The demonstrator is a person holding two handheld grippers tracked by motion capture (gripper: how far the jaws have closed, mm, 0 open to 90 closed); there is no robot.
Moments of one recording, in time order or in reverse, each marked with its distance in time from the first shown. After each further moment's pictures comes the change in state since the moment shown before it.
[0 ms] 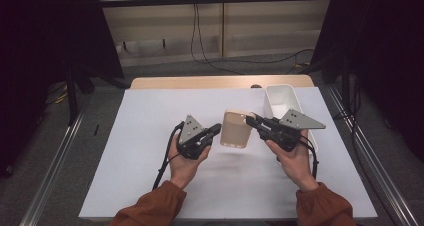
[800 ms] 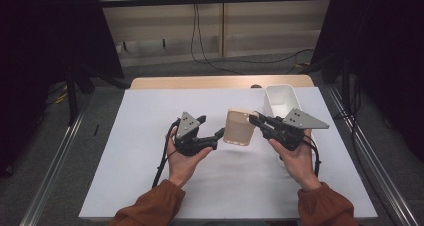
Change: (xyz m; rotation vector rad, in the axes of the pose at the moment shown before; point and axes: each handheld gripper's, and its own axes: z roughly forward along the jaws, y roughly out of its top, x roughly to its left) left arm 0.013 -0.004 0.006 0.015 0.067 -0.042; right arm -0.006 0.000 -0.005 -0.003 -0.017 -0.010
